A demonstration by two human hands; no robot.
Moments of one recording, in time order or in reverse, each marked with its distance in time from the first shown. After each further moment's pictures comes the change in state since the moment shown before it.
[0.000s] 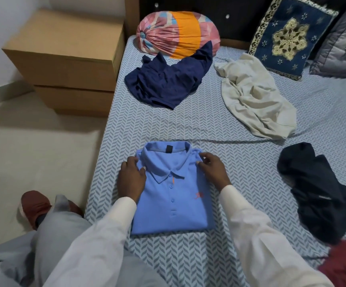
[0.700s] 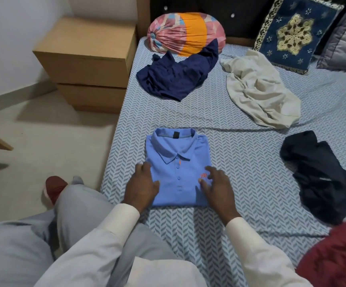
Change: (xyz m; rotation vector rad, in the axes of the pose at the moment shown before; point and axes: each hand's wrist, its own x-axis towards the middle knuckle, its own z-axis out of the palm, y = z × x) left_hand -0.098 -0.009 -0.033 0.343 -0.197 0.191; right_hand -0.138 0.033 0.012 -0.234 0.147 -0.263
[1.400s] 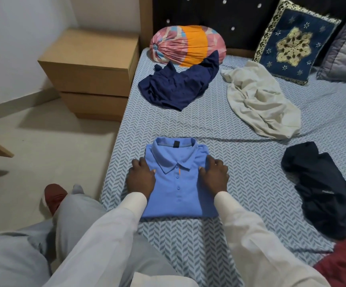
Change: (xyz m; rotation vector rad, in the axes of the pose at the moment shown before) left_hand 0.066 -0.003 0.015 0.050 0.117 -0.165; right_hand 0.088 -0.005 0.017 -0.250 -0.129 0.203
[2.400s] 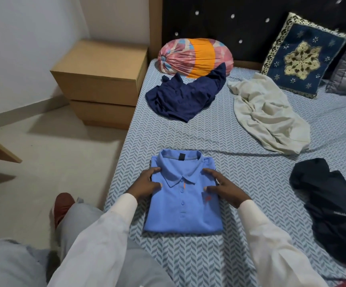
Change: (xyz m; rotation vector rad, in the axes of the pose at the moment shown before) left_hand 0.035 -0.015 -0.021 -0.685 -0.473 0.065; right_hand 0.017 0.013 -0.044 0.658 -0.602 -0.079
